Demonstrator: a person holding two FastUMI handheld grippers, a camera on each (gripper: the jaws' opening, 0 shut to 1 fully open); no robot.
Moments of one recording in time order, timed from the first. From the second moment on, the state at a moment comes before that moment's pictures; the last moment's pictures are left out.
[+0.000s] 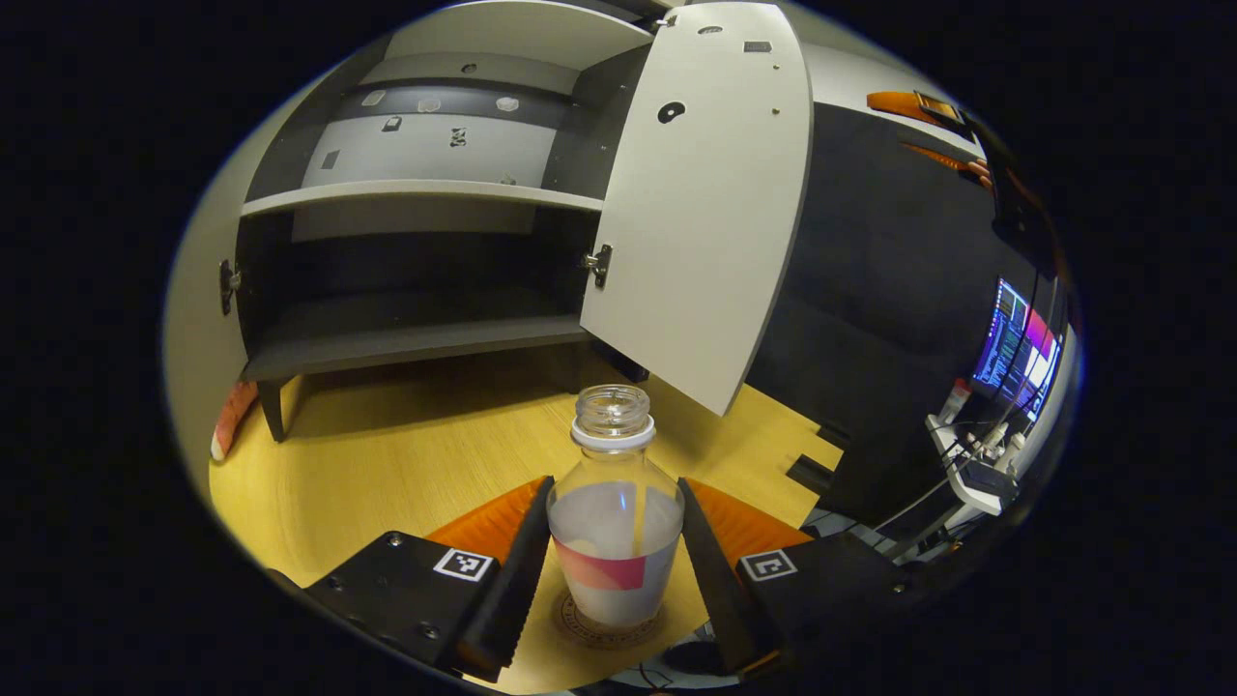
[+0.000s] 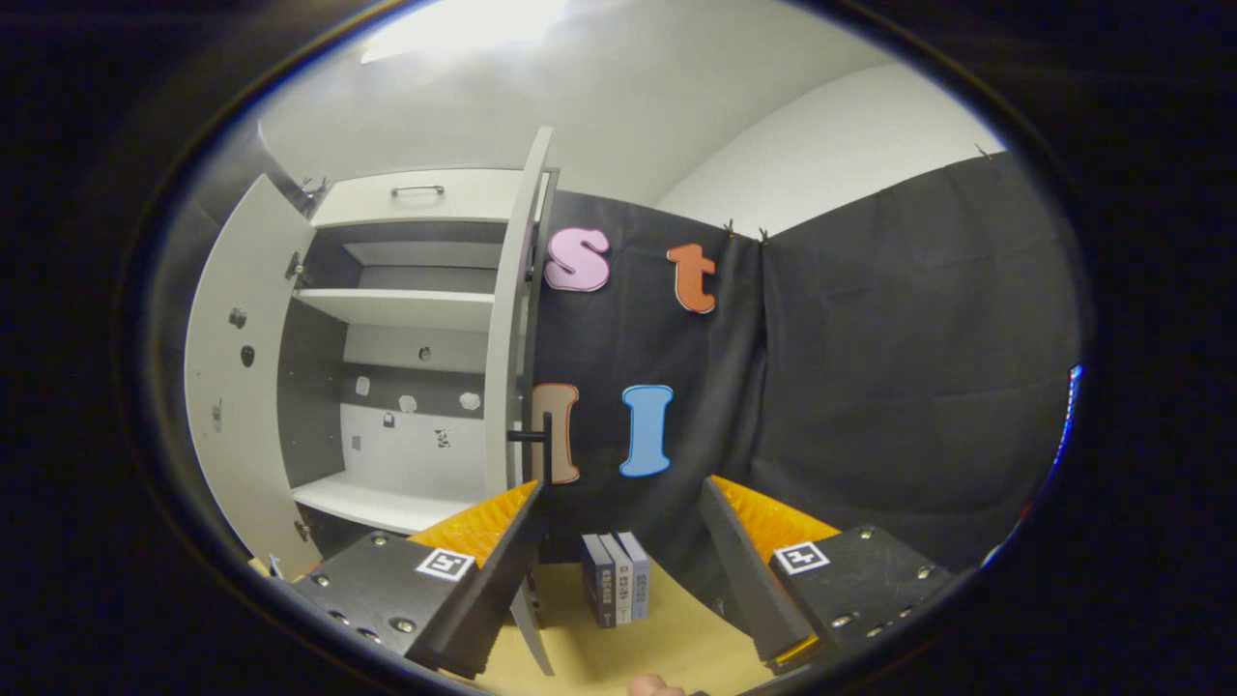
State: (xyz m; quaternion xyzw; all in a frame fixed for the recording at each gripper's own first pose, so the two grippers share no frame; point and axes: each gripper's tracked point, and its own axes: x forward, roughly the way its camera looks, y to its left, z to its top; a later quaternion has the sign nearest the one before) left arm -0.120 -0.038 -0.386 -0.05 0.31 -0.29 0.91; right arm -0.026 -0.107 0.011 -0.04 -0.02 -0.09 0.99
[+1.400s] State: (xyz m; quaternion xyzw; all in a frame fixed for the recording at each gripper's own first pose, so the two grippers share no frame) left arm -0.135 -0.053 -0.388 -0.02 0.32 -0.30 0.90; right arm -0.017 -0.117 -0.009 -0.04 0.00 -0.09 0.99
